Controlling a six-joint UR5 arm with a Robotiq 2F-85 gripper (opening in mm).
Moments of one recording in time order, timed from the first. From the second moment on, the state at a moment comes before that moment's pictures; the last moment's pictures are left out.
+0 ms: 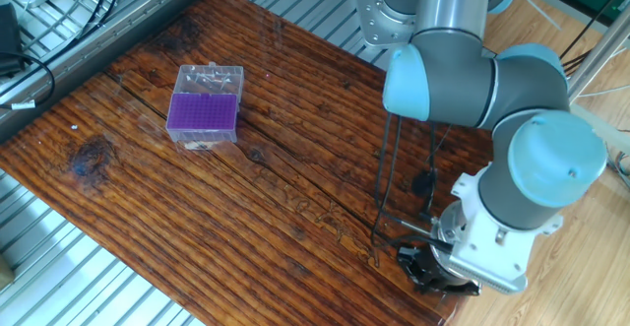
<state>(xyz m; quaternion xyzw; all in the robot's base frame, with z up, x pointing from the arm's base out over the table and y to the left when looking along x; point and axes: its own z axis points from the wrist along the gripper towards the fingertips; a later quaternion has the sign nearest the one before) 0.530 0.361 0.024 -0.13 0.99 -0.03 0.06</state>
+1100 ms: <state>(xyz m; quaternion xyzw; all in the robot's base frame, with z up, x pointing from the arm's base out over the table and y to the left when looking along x) 0.590 0.219 0.080 -0.35 0.92 -0.06 0.16</state>
